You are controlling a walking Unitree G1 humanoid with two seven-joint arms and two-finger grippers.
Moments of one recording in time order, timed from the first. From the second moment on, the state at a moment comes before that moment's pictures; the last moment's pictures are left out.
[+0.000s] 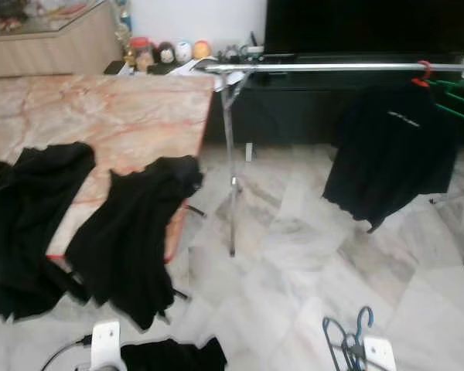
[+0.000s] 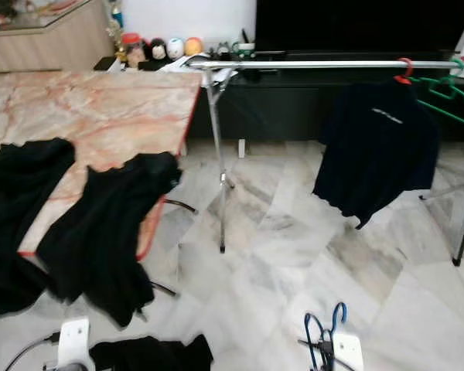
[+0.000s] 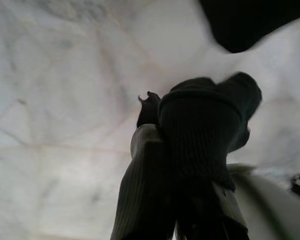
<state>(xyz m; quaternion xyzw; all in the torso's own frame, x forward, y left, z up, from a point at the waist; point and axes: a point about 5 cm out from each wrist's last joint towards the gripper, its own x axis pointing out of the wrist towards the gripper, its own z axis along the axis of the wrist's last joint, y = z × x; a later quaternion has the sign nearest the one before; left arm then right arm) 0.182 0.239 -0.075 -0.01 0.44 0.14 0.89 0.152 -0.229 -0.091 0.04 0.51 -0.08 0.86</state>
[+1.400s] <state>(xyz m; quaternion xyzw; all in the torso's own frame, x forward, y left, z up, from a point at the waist) 0.194 0.230 -0.071 -0.01 0.42 0.13 0.90 0.147 -0.243 -0.089 0.03 0.51 -0.10 0.85</state>
